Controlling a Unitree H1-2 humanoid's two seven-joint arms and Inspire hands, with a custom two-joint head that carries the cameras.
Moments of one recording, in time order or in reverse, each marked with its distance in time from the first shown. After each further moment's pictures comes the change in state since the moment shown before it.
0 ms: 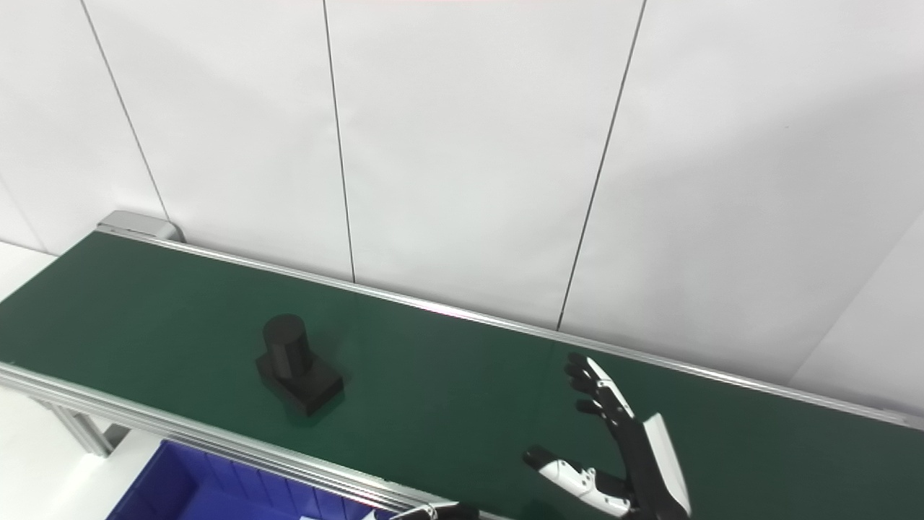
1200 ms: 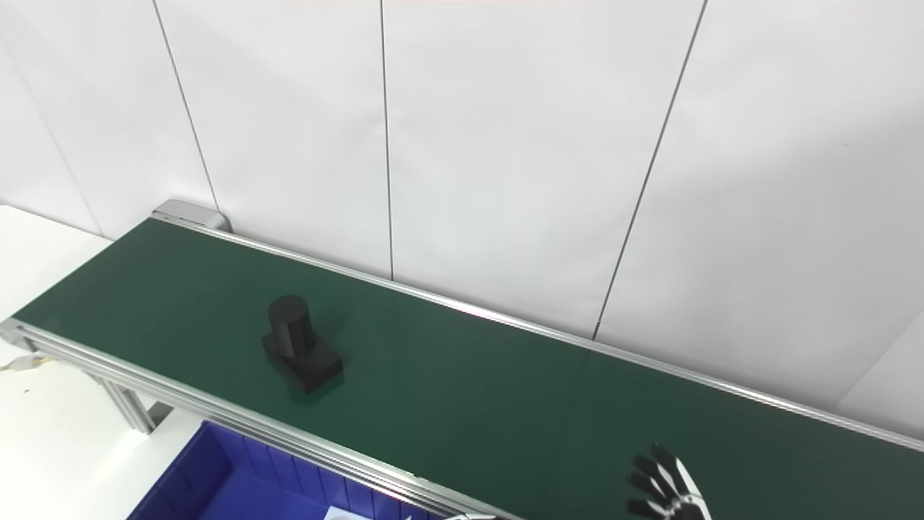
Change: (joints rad) left arm 0.000 -0.055 -0.001 0.038 0.046 -0.016 0.016; right arm 0.308 -0.010 -0.047 -0.142 0.197 -0.253 -0.031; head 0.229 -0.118
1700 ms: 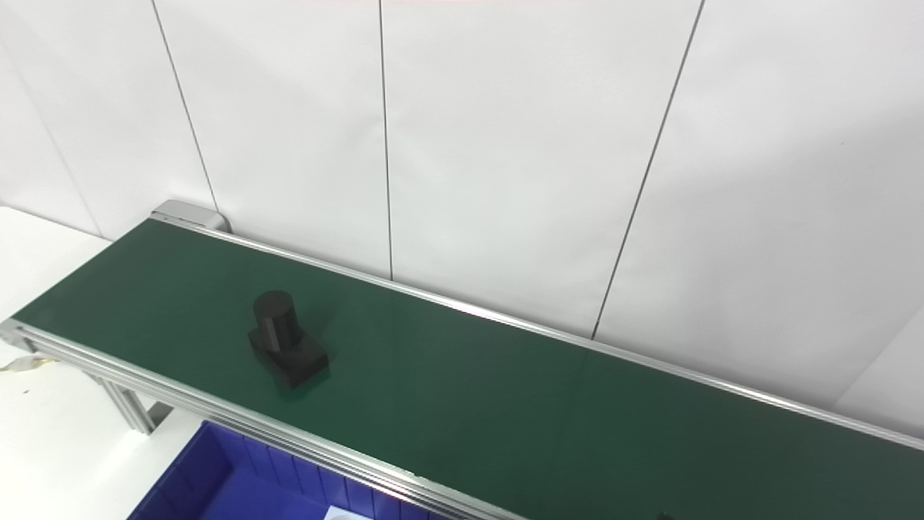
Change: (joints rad) left arm 0.012 0.007 -0.004 -0.008 0.007 0.016 0.000; right arm 0.148 -0.007 -0.002 0.041 0.047 -0.027 -0.006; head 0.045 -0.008
